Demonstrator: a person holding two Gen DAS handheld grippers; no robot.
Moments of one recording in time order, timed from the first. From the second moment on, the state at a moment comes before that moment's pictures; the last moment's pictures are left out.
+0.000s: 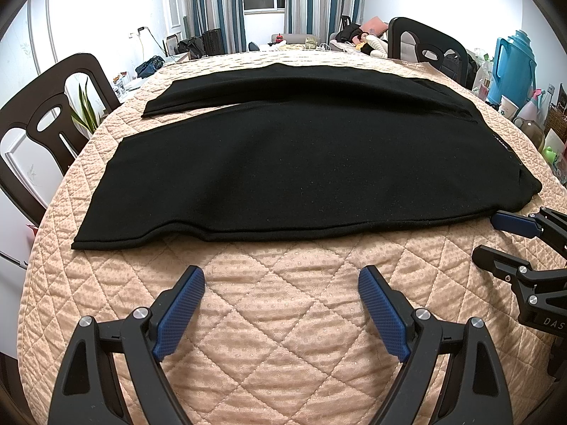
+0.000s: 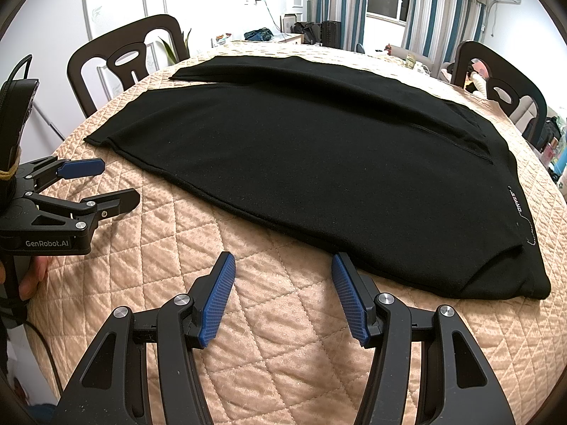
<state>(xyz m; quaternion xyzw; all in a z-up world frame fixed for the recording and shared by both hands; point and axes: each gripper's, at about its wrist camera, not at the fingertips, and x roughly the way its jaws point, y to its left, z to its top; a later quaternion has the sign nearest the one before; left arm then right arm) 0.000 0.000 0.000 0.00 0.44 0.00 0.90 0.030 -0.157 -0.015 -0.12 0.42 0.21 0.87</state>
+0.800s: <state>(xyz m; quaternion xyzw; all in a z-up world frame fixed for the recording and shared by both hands) 0.000 0.000 0.000 0.00 0.44 0.00 0.90 0.032 -0.159 -0.017 -0.12 0.42 0.21 0.87</state>
